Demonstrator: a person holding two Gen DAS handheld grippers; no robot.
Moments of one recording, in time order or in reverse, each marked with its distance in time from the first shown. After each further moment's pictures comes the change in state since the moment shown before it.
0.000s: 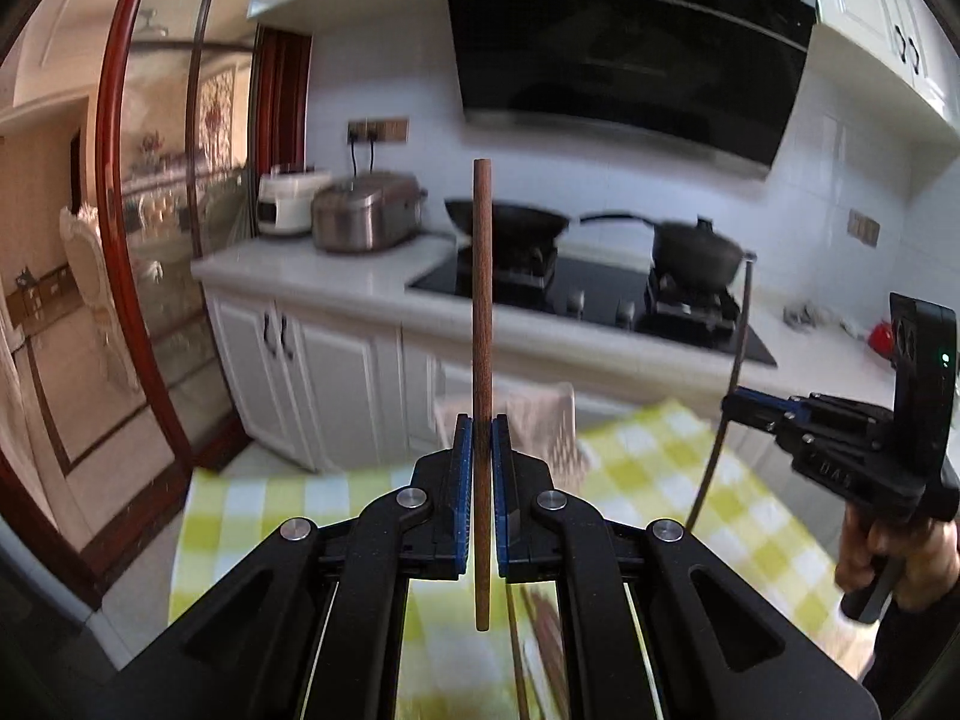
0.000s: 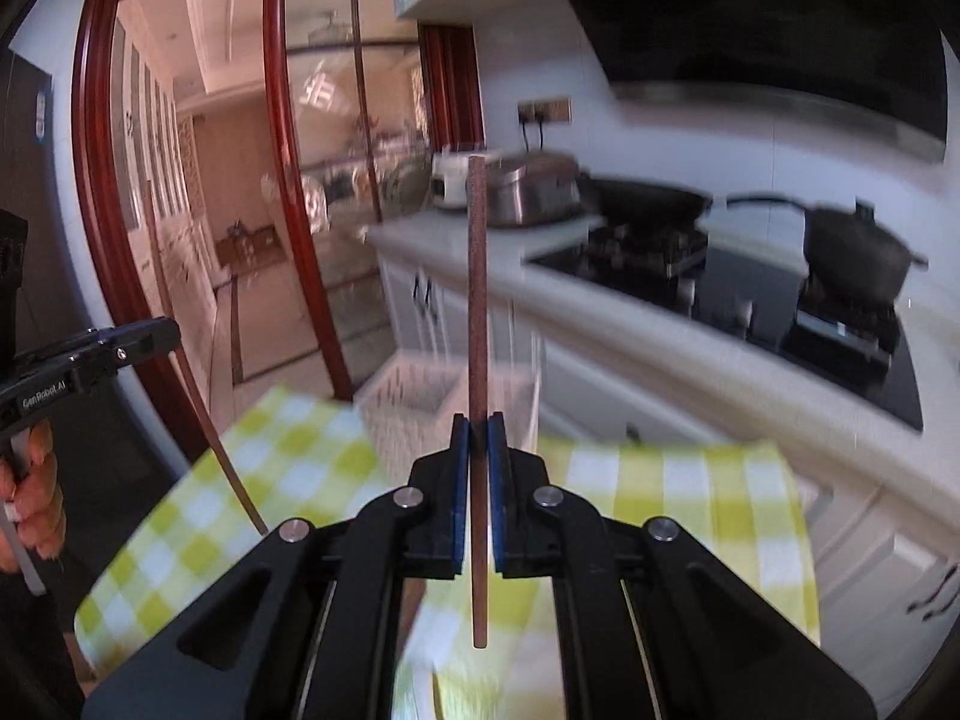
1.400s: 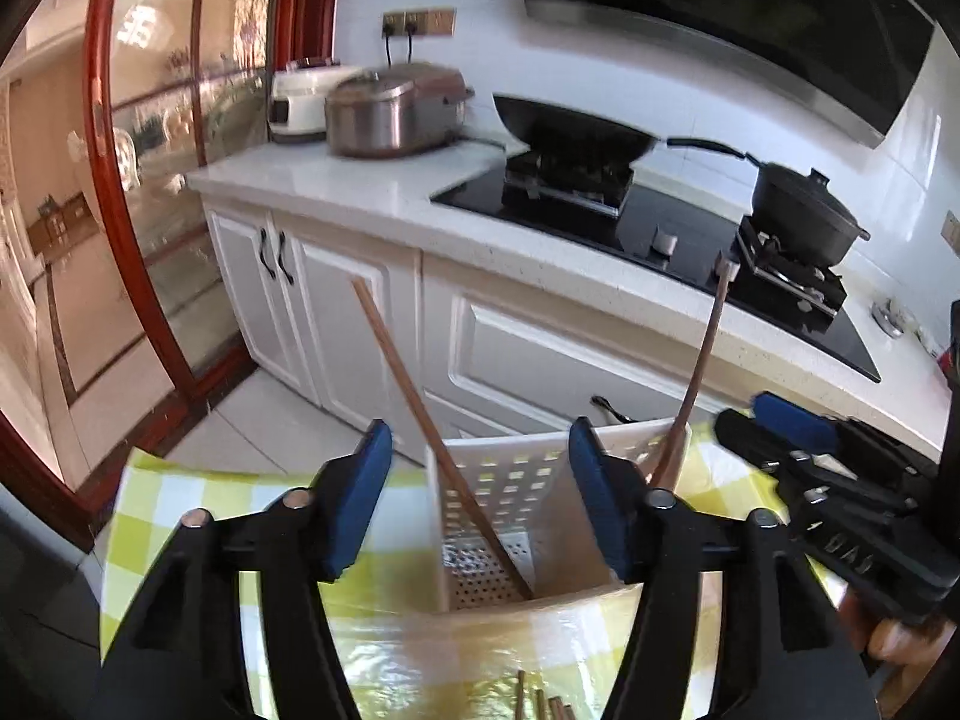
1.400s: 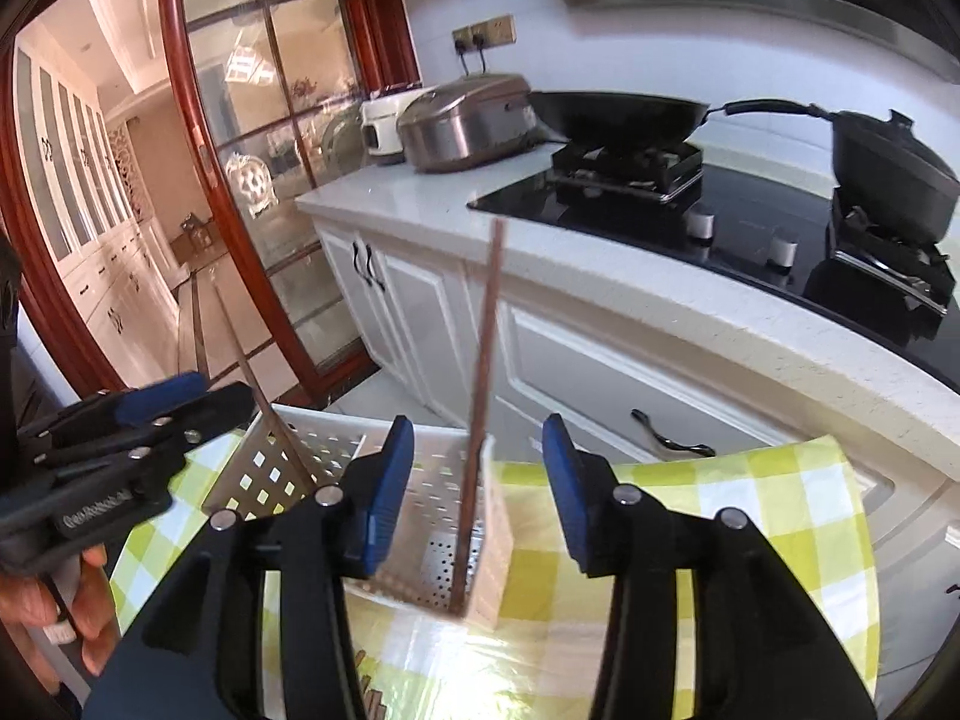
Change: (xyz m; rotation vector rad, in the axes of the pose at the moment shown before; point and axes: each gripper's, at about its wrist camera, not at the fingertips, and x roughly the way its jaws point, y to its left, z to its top) left arm 0.186 0.021 0.004 -0.098 0.222 0.102; right arm 0.164 -0.048 0.013 0.144 0.159 -0.067
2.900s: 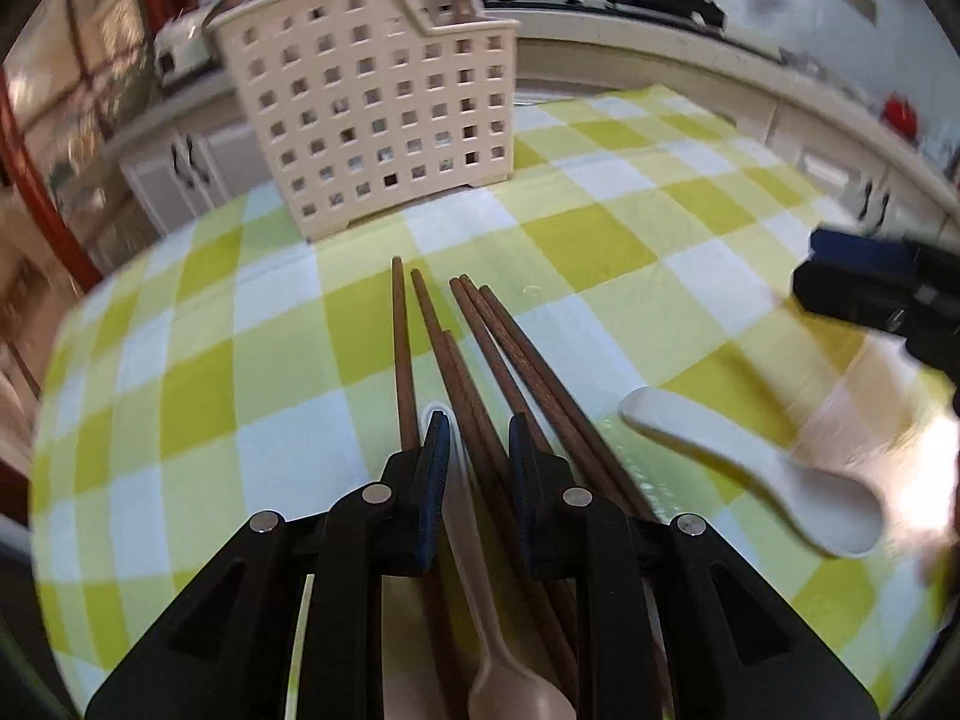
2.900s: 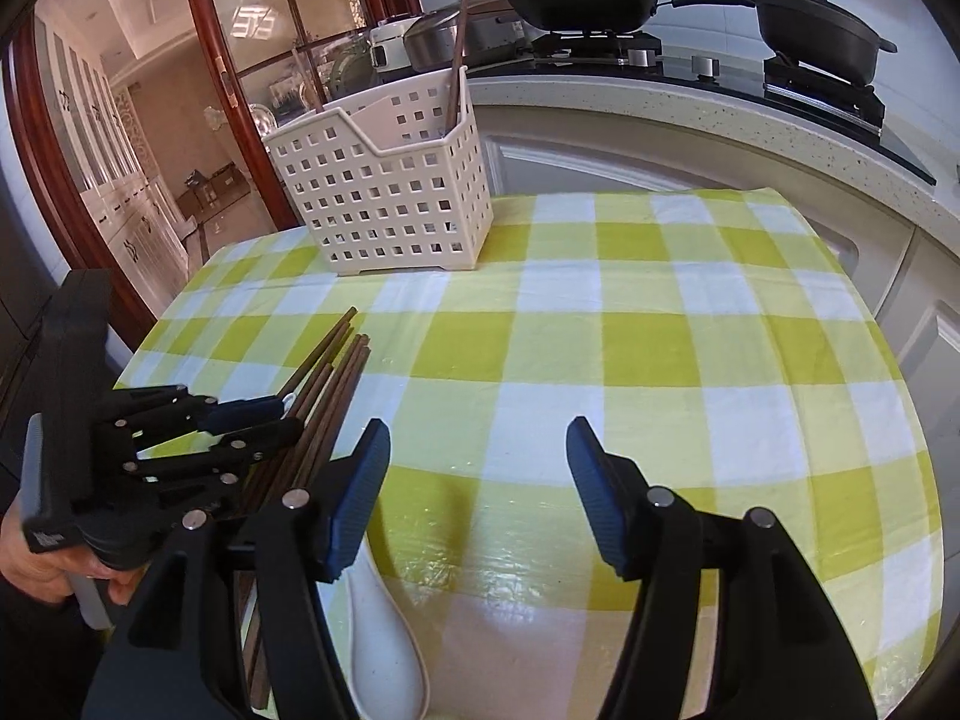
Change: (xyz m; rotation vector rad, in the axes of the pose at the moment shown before) left arm -0.008 -0.061 -0.237 0.325 0.244 -0.065; right arm -0.090 -0.019 -0.217 0.003 0.139 0.022
